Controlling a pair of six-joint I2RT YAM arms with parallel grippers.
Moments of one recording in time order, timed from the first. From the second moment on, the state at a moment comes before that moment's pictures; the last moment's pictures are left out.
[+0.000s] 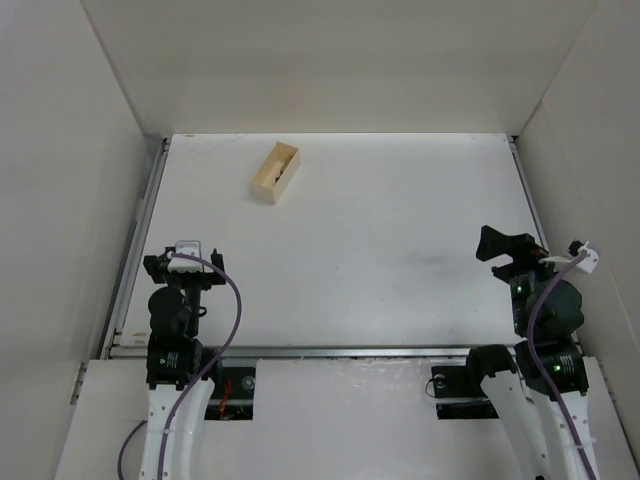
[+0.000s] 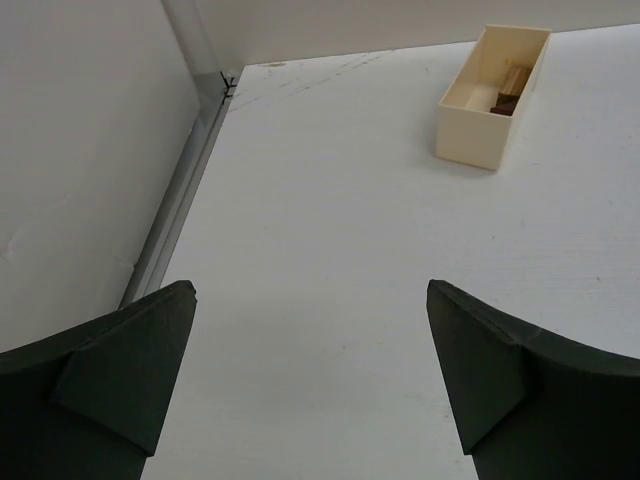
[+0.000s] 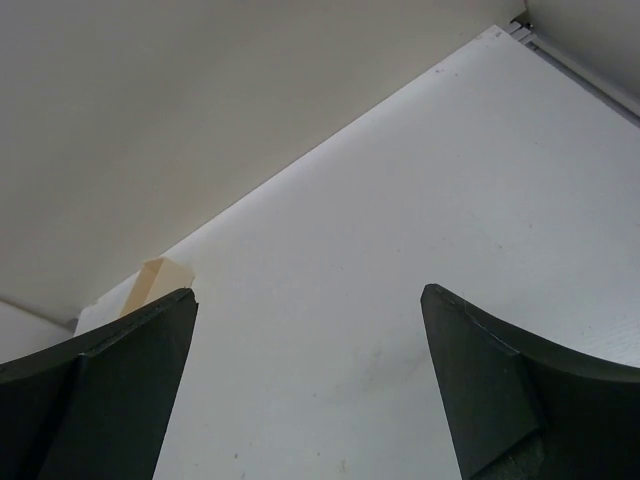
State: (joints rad) left arm -0.03 0.15 0.32 -0.21 -0.12 0.14; right arm 0.14 0.24 0.66 -0.42 0.31 0.60
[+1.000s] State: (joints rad) left arm -0.03 1.64 1.64 -0.55 0.26 0.21; right arm 0.14 1.04 1.13 -0.27 0.05 0.20
